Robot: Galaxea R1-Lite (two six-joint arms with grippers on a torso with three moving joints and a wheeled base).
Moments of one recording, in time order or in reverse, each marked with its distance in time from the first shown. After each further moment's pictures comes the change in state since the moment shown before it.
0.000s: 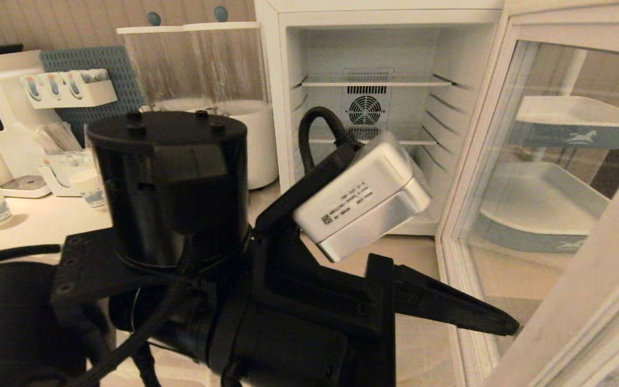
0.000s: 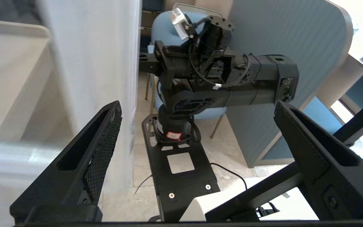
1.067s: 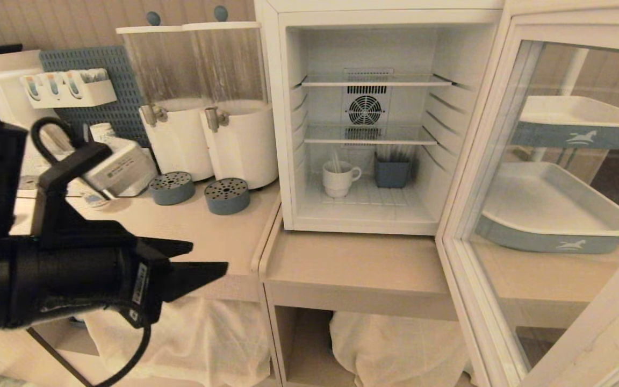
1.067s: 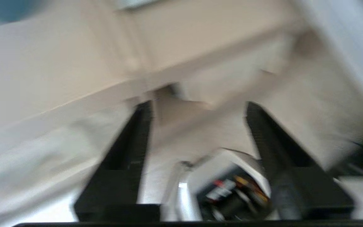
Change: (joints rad) left arm 0.413 -0.355 0.045 0.703 0.851 -0.001; right arm 0.000 0.000 0.000 0.000 0.000 -0.001
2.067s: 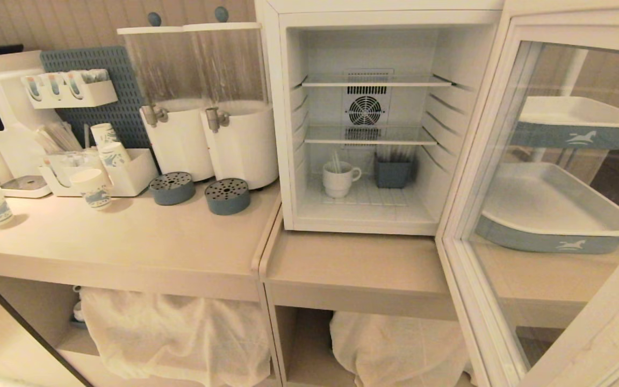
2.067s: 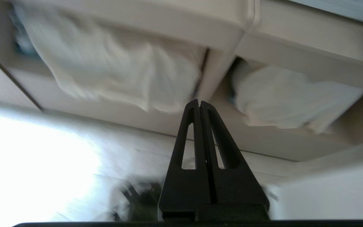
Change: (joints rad) left arm 0.504 -0.891 0.023 0.737 0.032 -0.187; right arm 0.000 0.000 0.000 0.003 0.000 0.000
